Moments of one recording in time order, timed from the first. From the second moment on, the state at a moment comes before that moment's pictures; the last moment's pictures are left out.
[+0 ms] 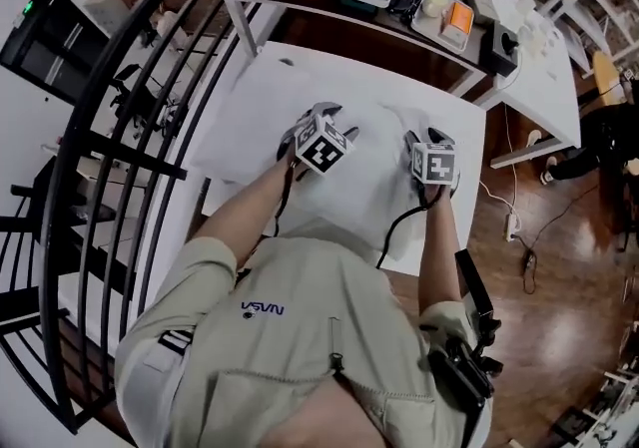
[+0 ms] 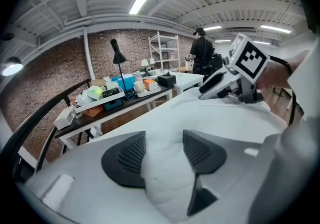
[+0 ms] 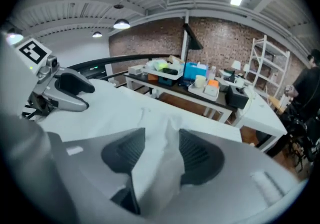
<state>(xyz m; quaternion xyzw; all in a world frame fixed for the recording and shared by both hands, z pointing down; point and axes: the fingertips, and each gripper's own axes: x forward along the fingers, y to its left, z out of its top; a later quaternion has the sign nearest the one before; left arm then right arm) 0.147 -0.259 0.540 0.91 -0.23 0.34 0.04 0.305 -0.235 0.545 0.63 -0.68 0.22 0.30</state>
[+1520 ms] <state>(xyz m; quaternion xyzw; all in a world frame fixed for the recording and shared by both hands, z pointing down) 0.096 -0.277 0.487 0.92 -0.32 0.22 0.03 0.446 -0.150 0.563 0.78 -0.52 0.27 0.20</state>
